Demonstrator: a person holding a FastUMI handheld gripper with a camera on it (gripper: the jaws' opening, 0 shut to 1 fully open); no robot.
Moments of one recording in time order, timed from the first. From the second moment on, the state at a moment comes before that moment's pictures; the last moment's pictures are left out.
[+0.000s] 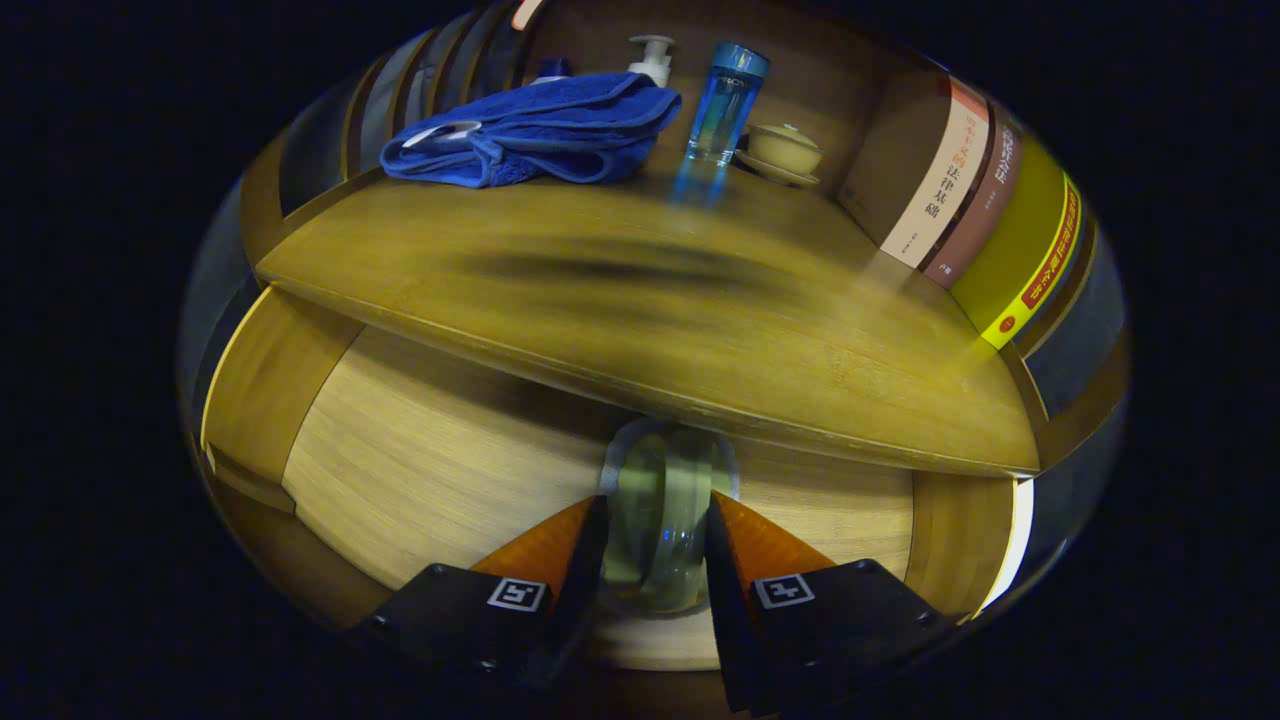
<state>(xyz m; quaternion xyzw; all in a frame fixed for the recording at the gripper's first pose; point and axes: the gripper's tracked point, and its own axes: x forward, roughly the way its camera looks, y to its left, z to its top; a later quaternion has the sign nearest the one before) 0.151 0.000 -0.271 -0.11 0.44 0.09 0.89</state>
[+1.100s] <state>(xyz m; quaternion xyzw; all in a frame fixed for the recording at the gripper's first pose) 0.147 -0.002 -0.195 -0.07 0.31 0.09 0.94</state>
